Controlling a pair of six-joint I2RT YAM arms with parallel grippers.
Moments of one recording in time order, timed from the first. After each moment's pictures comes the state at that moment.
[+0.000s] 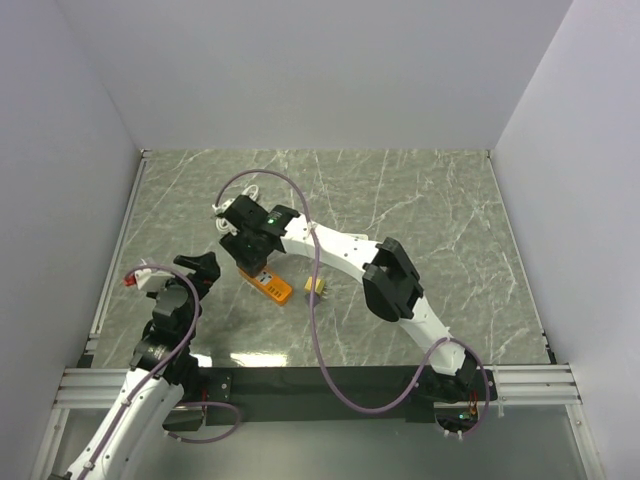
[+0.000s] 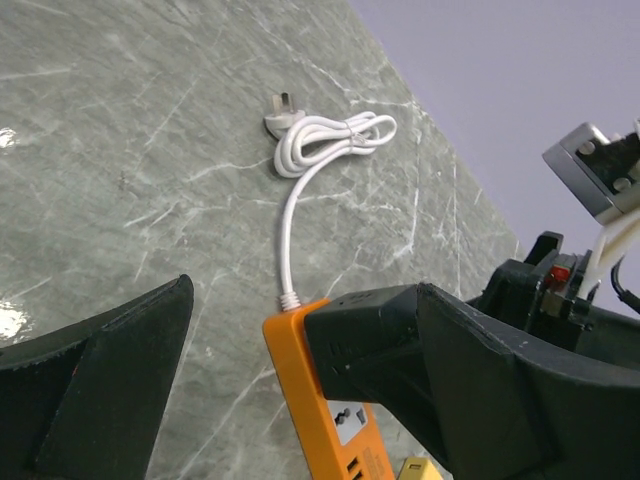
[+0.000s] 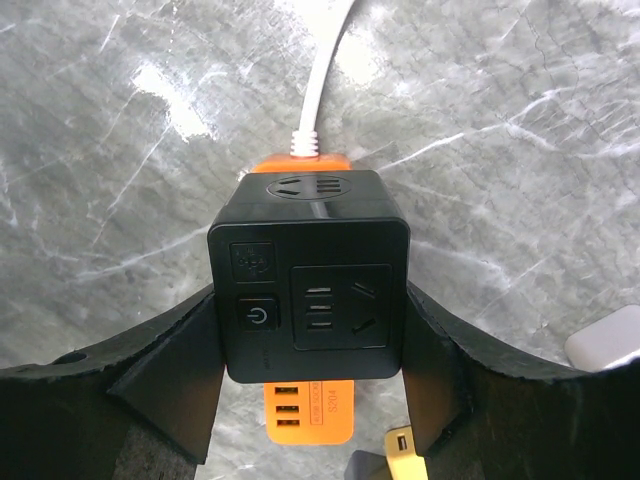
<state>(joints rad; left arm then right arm) -0.30 0.27 0.16 -0.12 -0.49 -0.92 1.01 2.34 2.15 -0.80 0.06 0.13</state>
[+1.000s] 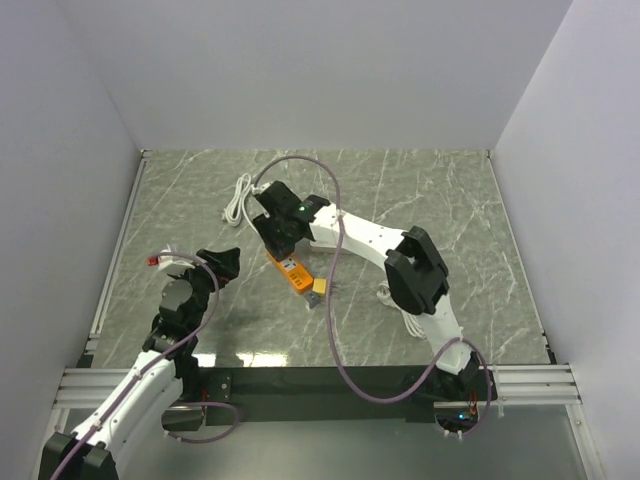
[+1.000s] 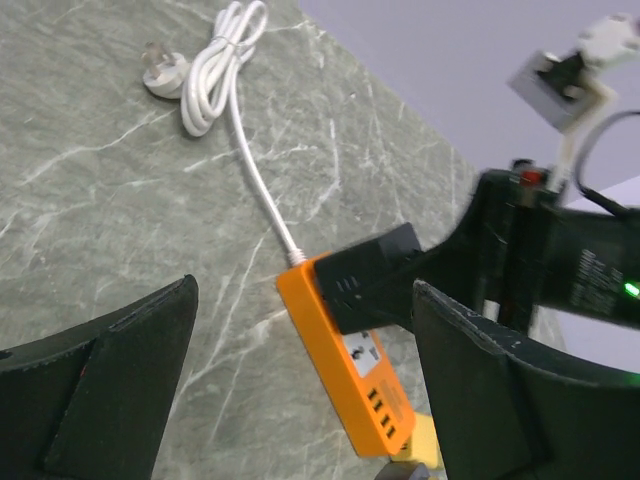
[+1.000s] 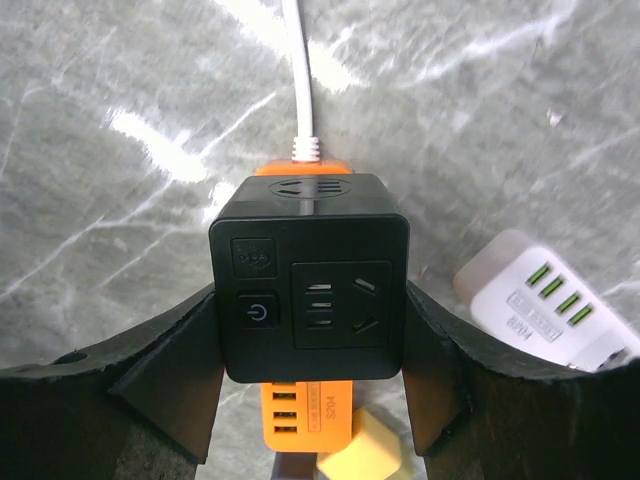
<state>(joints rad) -0.30 0.54 0.08 0.36 -0.20 -0.78 0.88 2.14 1.81 -0.62 0.11 0.21</state>
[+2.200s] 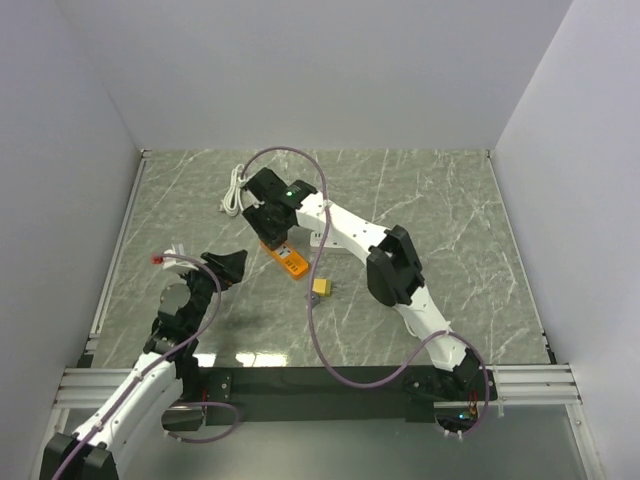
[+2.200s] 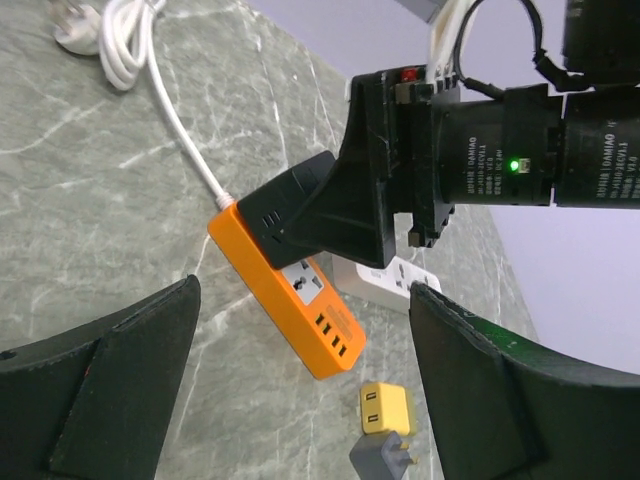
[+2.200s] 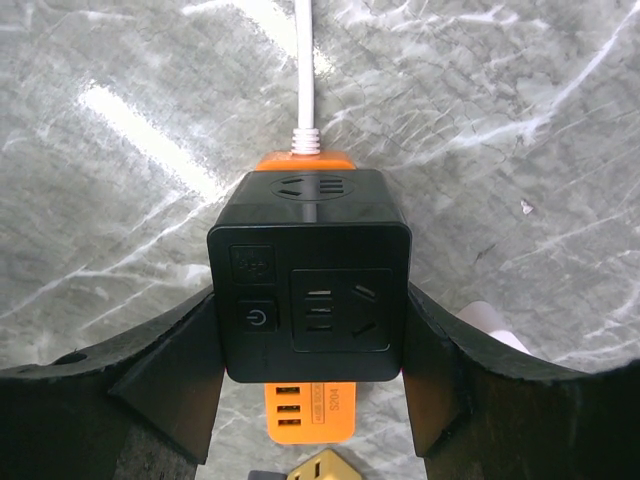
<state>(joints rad) -0.30 0.51 0.06 0.41 -0.08 -0.77 0.86 2.44 2.32 -0.92 0.09 0.09</state>
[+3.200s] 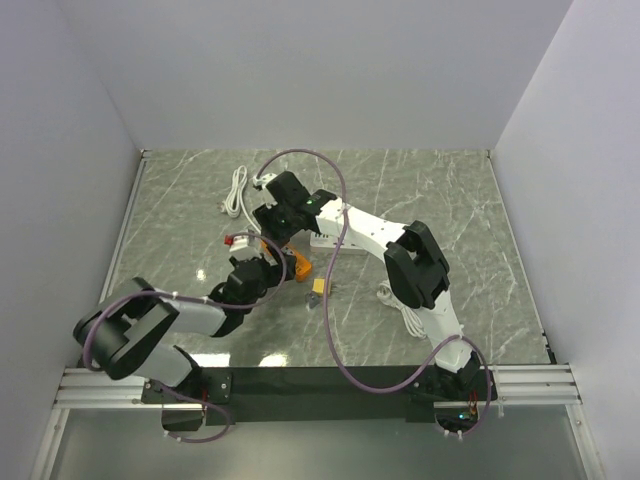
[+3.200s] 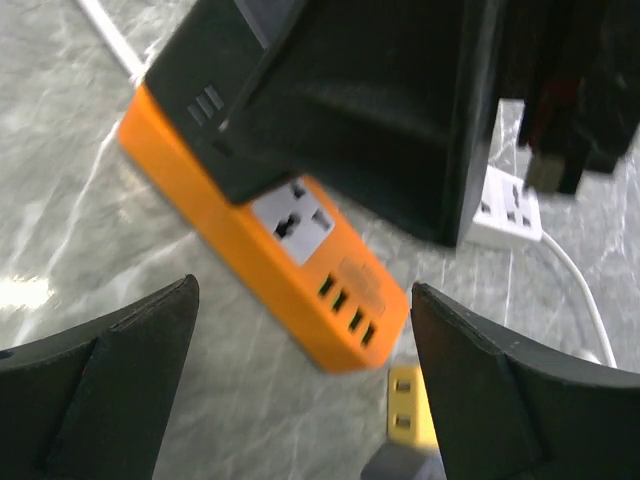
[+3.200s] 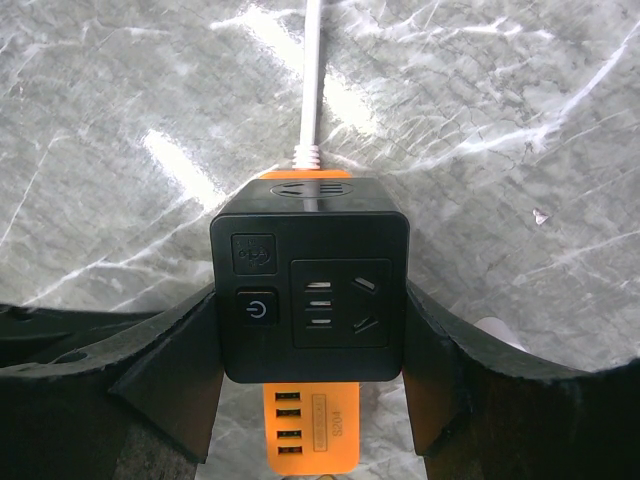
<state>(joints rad) -0.70 1.43 0.29 0.81 -0.38 -0.77 0.82 2.20 1.85 -0.52 -0.04 0.10</state>
